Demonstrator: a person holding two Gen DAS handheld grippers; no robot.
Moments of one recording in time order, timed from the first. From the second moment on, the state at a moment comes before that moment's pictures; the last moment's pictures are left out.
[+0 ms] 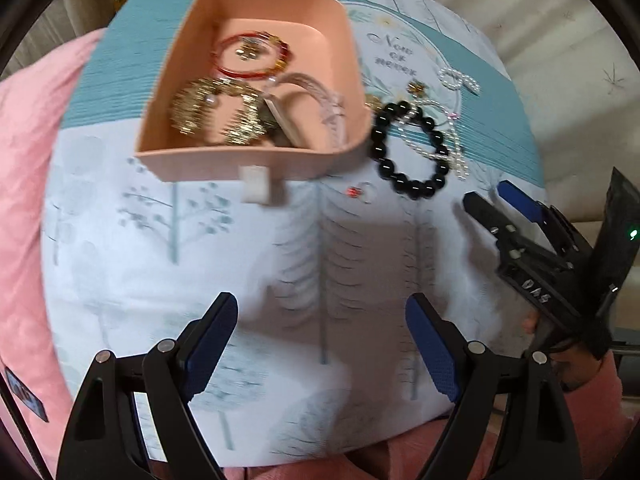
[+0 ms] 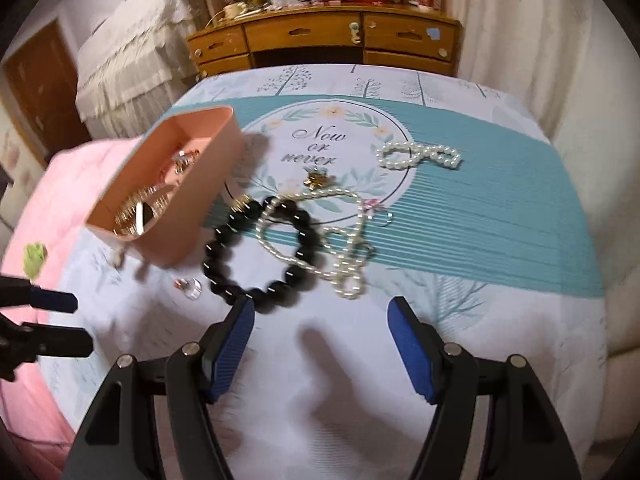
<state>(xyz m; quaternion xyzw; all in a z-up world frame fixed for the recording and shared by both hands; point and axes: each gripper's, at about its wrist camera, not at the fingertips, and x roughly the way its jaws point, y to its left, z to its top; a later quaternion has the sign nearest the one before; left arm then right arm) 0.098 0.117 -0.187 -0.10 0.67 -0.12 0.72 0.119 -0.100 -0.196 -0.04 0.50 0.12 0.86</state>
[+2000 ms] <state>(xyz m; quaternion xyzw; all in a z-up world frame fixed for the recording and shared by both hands) 0.114 0.025 -0.215 0.00 0.54 -0.01 0.84 0.163 -0.108 -0.219 -0.11 0.47 0.32 0.81</state>
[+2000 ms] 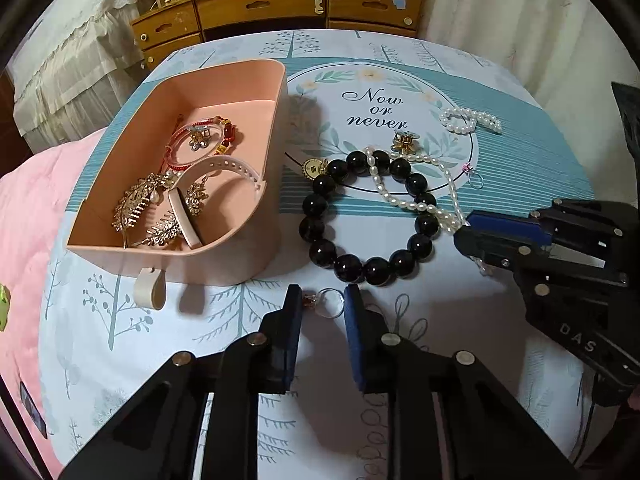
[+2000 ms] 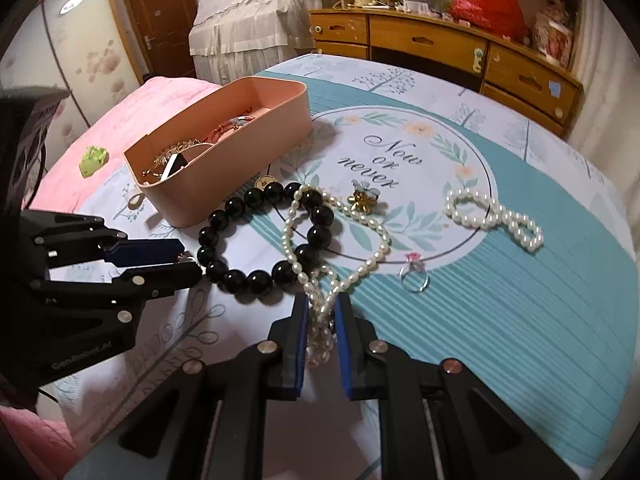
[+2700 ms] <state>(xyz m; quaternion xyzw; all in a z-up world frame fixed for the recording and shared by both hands) 0.096 0.048 -0.204 -0.02 0.54 -0.02 0.84 0.154 -0.108 -0.191 0.08 0.48 0.36 0.80</state>
